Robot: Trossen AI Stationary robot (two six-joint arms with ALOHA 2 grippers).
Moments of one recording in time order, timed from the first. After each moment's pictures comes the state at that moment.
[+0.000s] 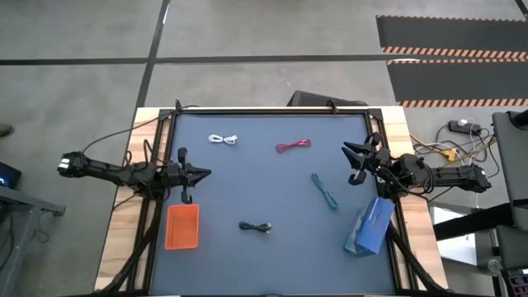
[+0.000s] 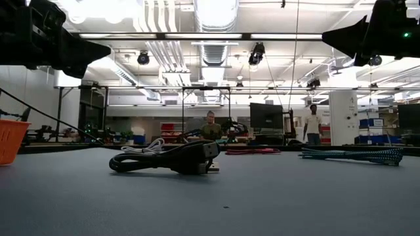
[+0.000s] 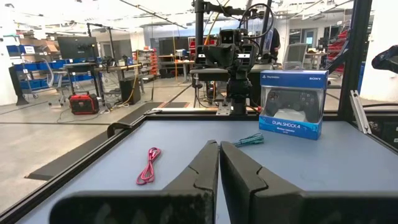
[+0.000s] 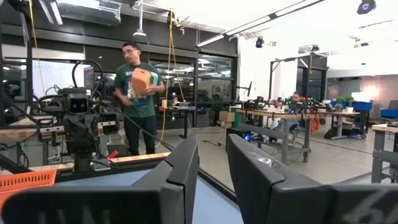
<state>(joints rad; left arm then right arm) -0.20 0.24 0.00 0.28 -0.36 0.06 -0.01 0.17 0.01 0.48 0.40 -0.18</state>
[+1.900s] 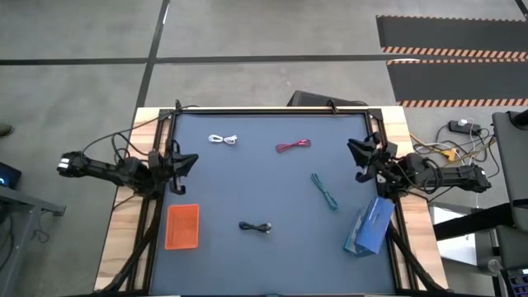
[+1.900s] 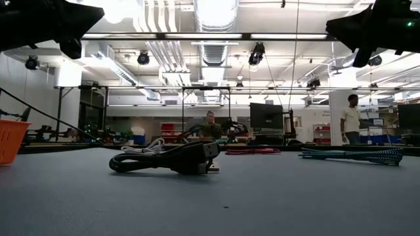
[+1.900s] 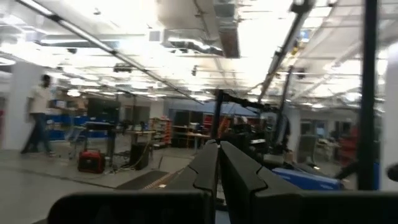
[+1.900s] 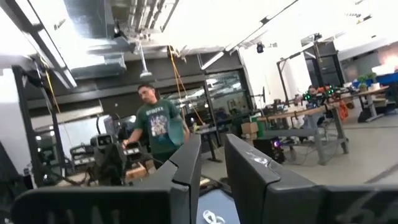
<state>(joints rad) -0.20 0.26 0.00 0.69 -0.46 0.09 -0.01 0.17 0.01 0.60 0.40 0.05</state>
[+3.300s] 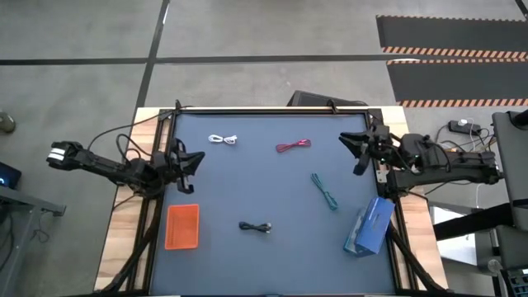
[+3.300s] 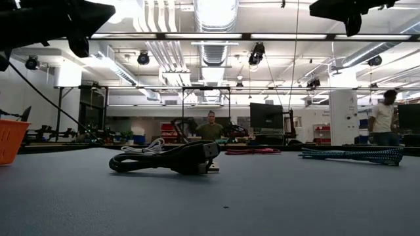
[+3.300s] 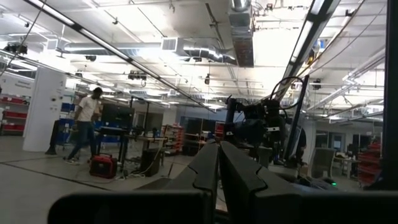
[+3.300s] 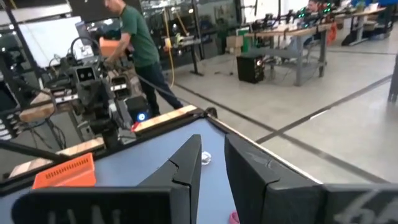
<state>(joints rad) -0.20 0.65 0.02 1.14 -0.49 0.11 -0.01 0.63 0.61 -0.15 0.41 0.19</state>
